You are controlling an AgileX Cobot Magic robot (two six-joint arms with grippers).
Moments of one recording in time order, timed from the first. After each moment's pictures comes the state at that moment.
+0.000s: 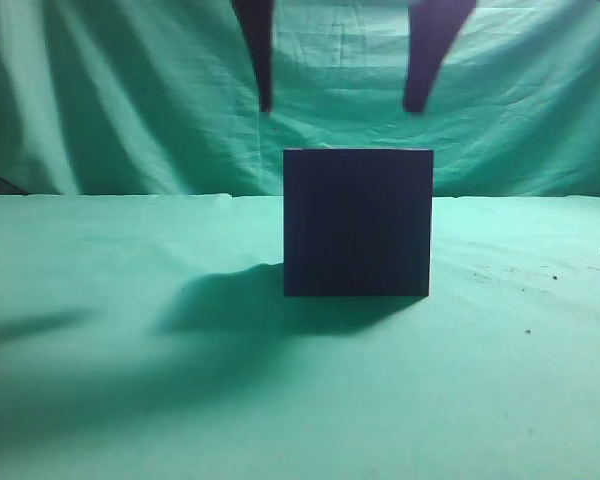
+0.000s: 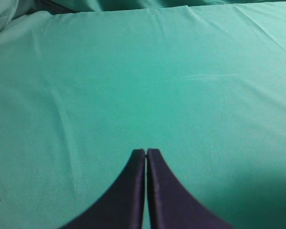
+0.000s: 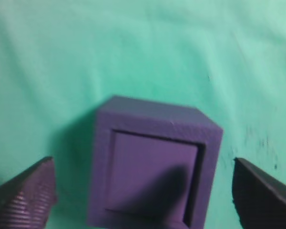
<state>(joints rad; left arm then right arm) -0.11 -0.02 0.02 0.09 0.36 -0.03 0.73 1.91 -1.64 -0.08 1.23 0.54</state>
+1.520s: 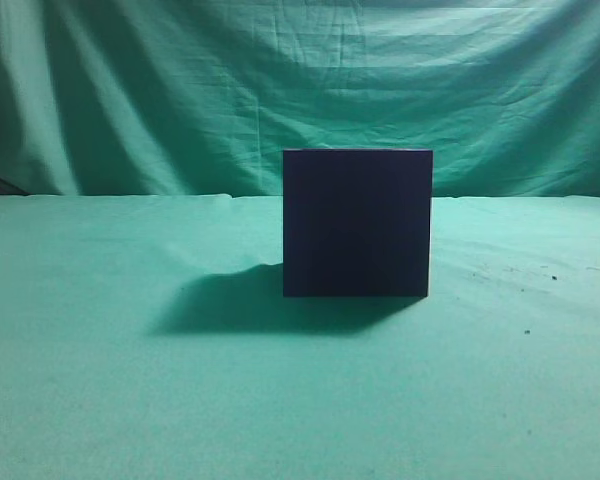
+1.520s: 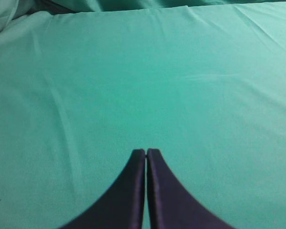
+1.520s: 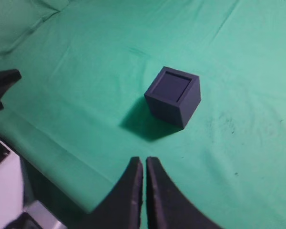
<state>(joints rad) -0.11 -0.02 0.02 0.09 0.36 -0.03 0.73 0.48 -1.00 0.08 1.22 0.21</state>
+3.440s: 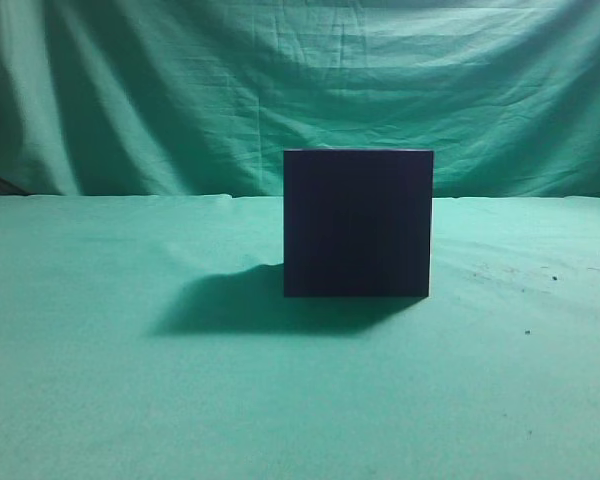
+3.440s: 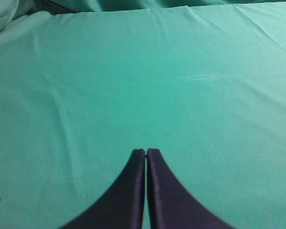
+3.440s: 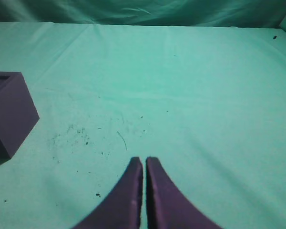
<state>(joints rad) -0.11 -0.02 0.02 0.09 0.36 -0.03 0.09 -0.01 0.03 0.27 0.39 -0.25</state>
